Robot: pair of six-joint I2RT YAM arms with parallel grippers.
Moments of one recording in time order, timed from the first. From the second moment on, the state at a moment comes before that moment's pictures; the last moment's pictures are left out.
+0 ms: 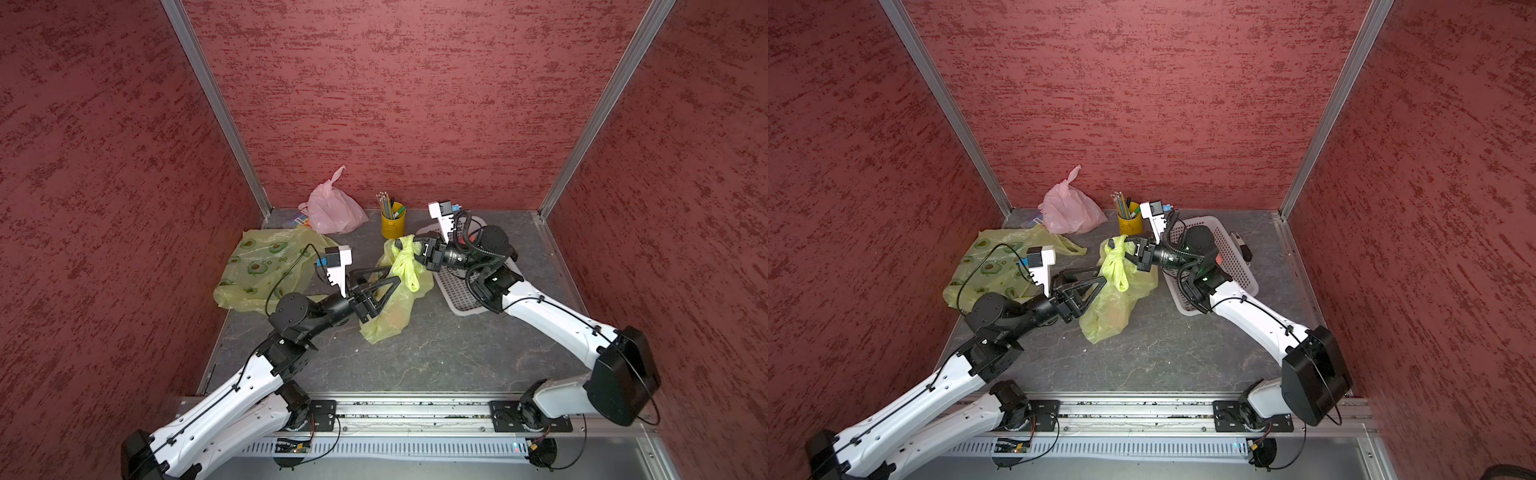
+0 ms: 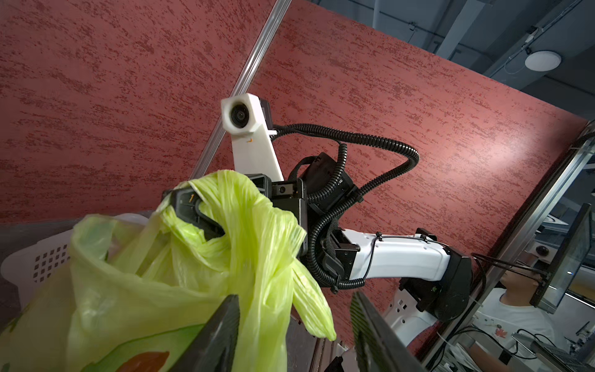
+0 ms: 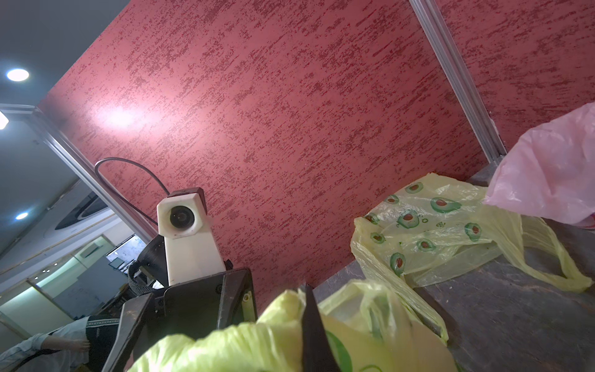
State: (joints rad) left arm -0.72 0.77 0.63 0.41 0.36 -0.67; right arm 0.60 1.42 1.07 0.62 -0.80 0.85
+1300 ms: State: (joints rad) left arm -0.58 1.03 0.62 0.53 0.46 -0.83; right arm 0.64 1.64 1.04 1.33 -0.85 1.50
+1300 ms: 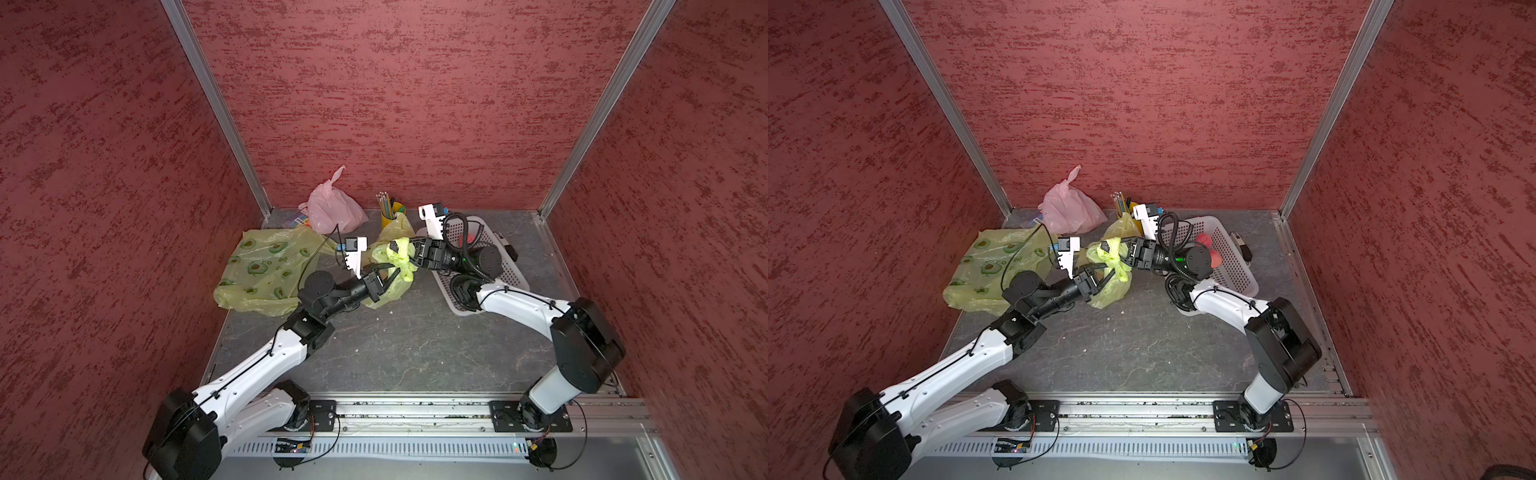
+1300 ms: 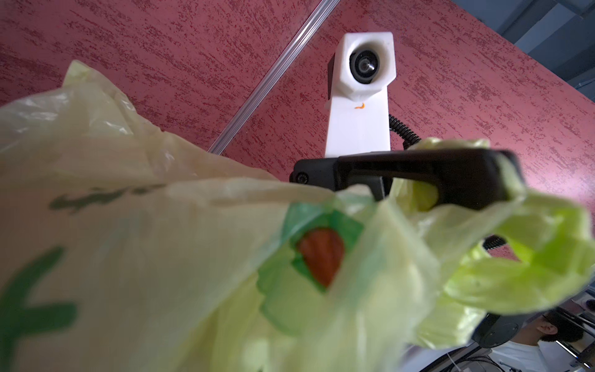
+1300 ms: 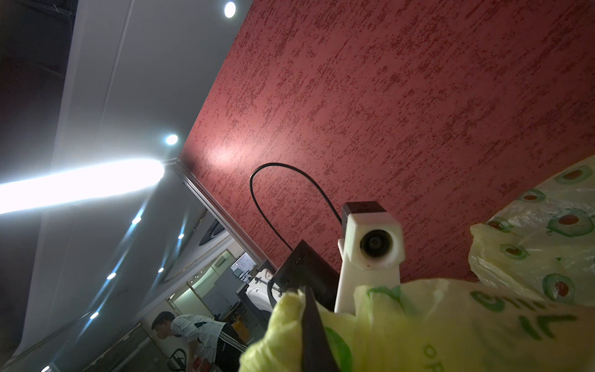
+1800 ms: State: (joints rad) left arm -0.55 1.02 0.64 0.39 0.49 -0.84; right arm 0.63 1.53 1.04 0.97 -0.86 1.17
